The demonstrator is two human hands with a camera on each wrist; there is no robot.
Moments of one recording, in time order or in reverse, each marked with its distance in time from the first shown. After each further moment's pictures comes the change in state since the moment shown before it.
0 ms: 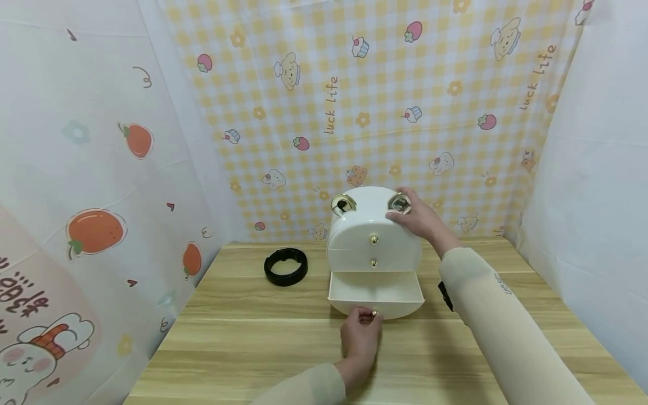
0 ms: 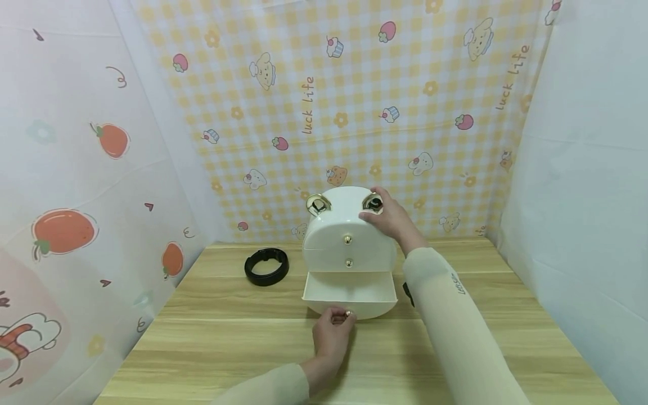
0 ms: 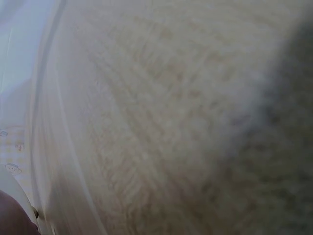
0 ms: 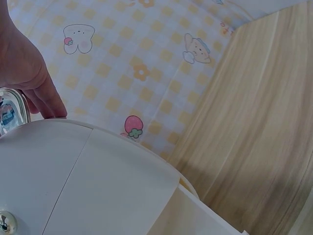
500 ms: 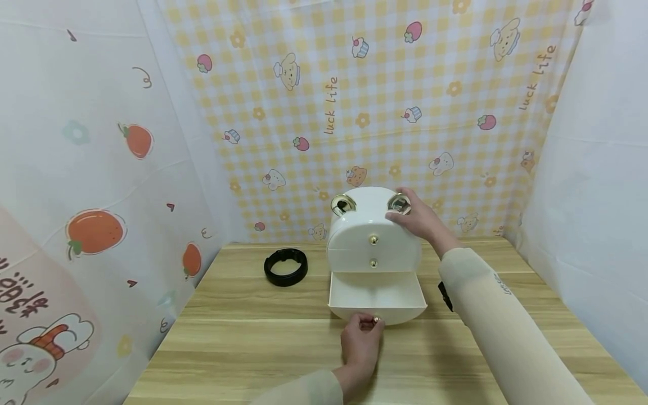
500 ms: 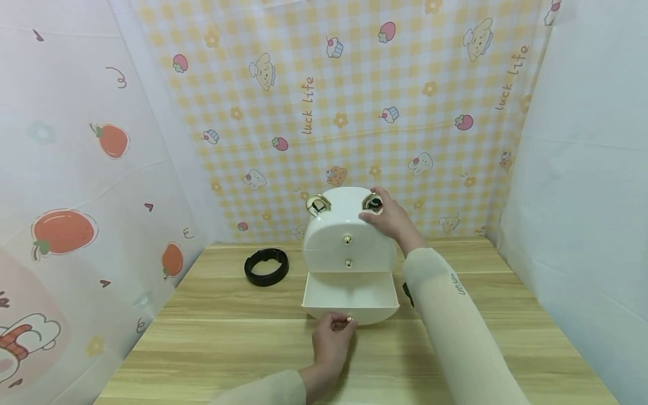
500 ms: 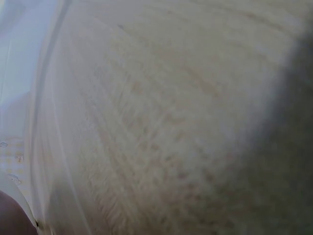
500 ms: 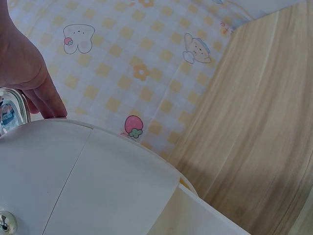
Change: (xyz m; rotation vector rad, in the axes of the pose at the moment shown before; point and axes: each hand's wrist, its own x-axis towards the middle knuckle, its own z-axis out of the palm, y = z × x) left_hand -0.013 0.004 -0.005 -0.002 -0.019 -0.041; right_hand 0.000 0.000 0.000 0.009 0.001 -0.002
